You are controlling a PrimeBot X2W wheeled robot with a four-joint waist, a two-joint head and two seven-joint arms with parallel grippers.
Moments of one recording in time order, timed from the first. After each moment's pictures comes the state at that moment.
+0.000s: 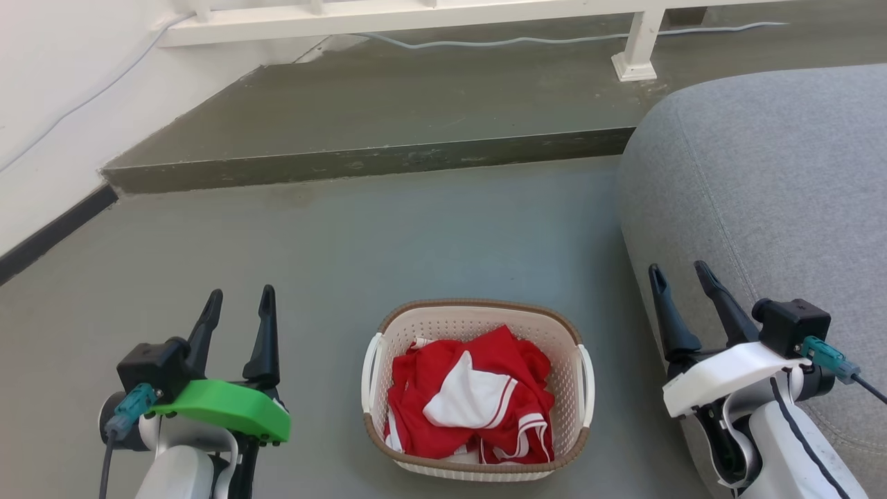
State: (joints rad) left arm -0.14 0.07 -0.20 0.29 -0.44 -0.06 -0.25; right arm -0.11 -0.10 0.17 0.32 0.32 0.10 -0.25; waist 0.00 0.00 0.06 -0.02
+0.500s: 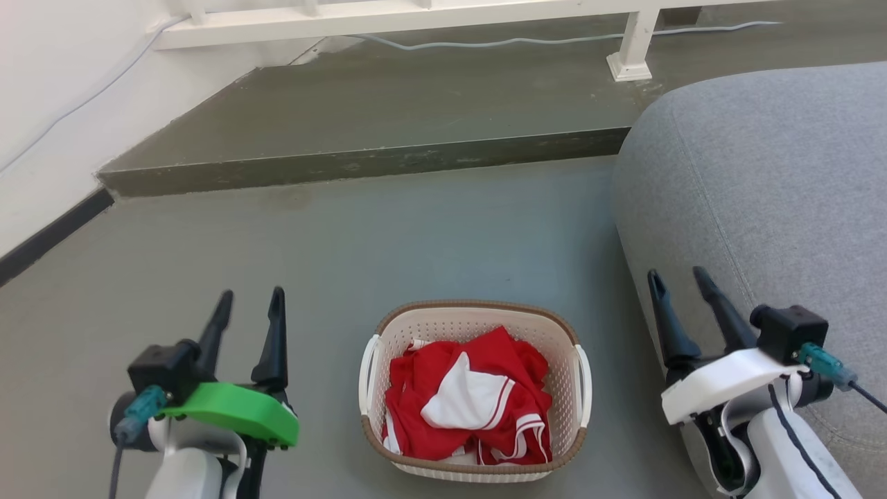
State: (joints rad) left arm -0.14 0.06 -0.19 0.28 -0.41 -0.08 -0.25; right arm -0.09 -0.10 0.17 0.31 0.31 0.10 -0.25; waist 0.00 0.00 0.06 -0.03
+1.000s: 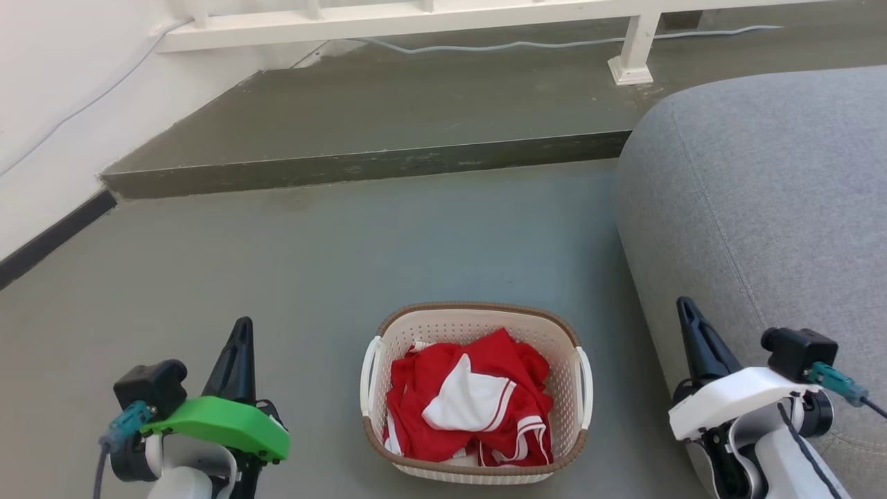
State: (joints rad) left arm -0.11 0.05 -0.16 0.33 -0.52 -0.08 -0.21; right arm -0.05 -0.08 0.14 0.35 0.42 0.10 -0.22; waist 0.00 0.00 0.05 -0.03
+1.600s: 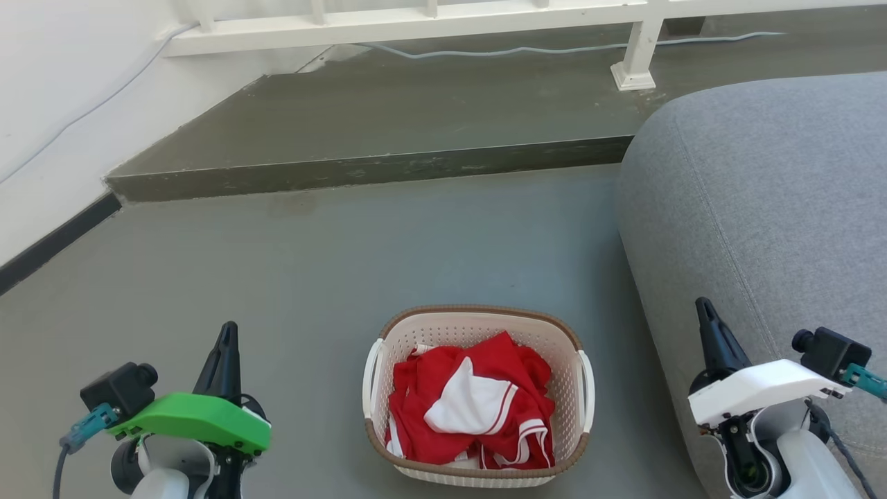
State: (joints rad) left arm -0.11 0.04 -0.12 0.33 -0.73 -0.09 -0.14; right arm -0.05 -0.07 0.09 0.35 0.65 0.10 -0.15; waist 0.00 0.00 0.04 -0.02
